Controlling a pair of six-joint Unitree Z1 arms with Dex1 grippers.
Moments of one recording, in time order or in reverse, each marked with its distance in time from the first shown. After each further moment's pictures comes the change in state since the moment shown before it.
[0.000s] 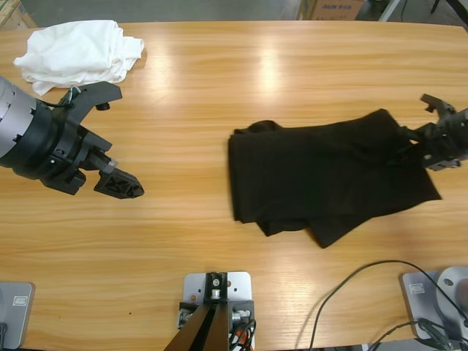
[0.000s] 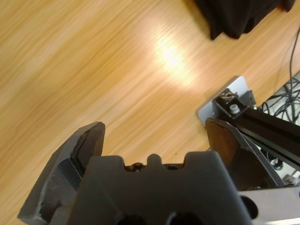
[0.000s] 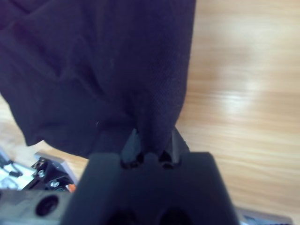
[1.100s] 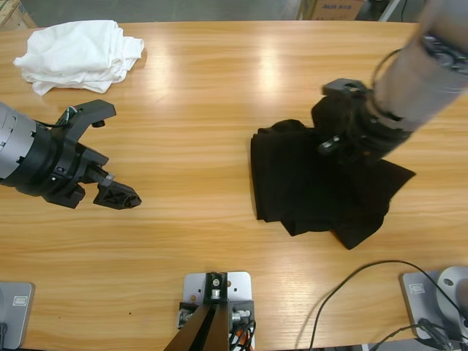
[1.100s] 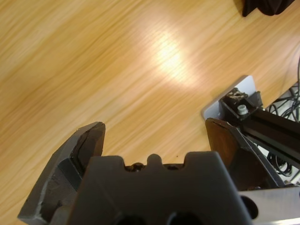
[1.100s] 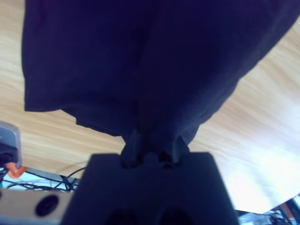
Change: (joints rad) arm 0 0.000 -0.037 0.128 -0.106 0.000 -0.051; arm 1 0.794 0.219 -0.515 0.386 -0.367 0.156
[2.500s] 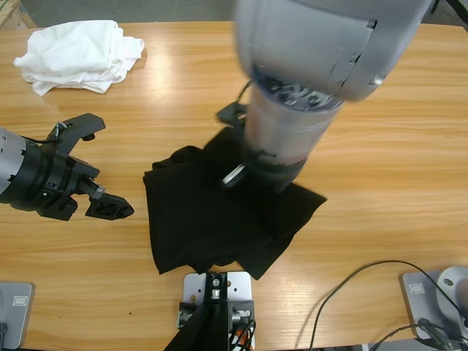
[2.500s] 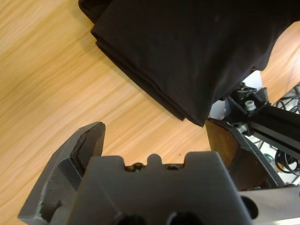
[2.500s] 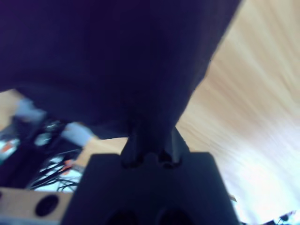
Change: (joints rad) arm 0 0.000 -0.050 0.108 -0.069 0.000 -0.026; arm 1 0.248 0.183 -0.303 0.103 0.018 0.110
